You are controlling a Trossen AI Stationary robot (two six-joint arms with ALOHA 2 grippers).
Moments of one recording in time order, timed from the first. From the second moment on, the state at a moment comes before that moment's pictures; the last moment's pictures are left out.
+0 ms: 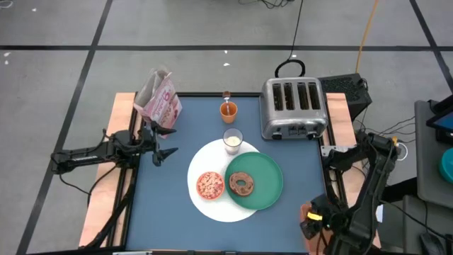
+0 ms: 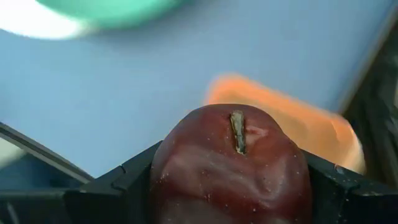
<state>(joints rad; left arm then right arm) 0.17 0.01 0.01 0.01 0.00 -0.07 1.13 1.64 1.40 -1.45 0.23 2.26</state>
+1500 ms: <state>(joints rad) 0.17 0.01 0.01 0.01 0.00 -0.07 0.61 1.34 0.81 -0.50 0.99 1.08</state>
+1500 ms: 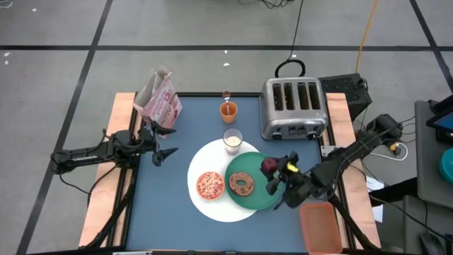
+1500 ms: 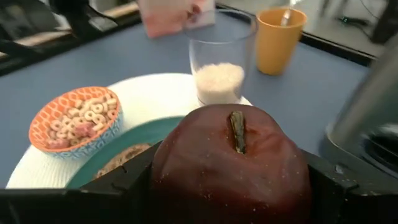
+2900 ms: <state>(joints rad) 0.17 0.01 0.01 0.01 0.00 -0.15 0.52 1.68 0.29 0.84 0.86 0.51</state>
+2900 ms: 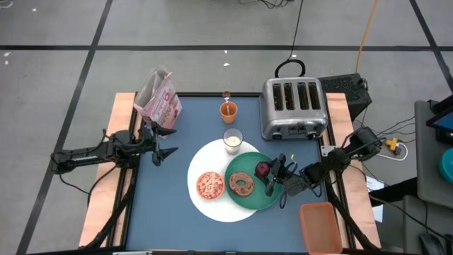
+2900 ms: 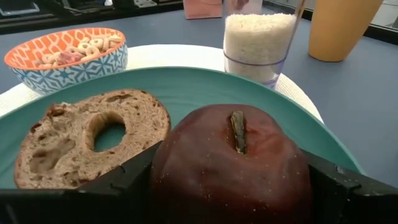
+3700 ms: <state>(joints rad) 0.17 0.01 0.01 0.01 0.00 -0.15 0.52 1.68 0.30 0.84 0.86 0.51</state>
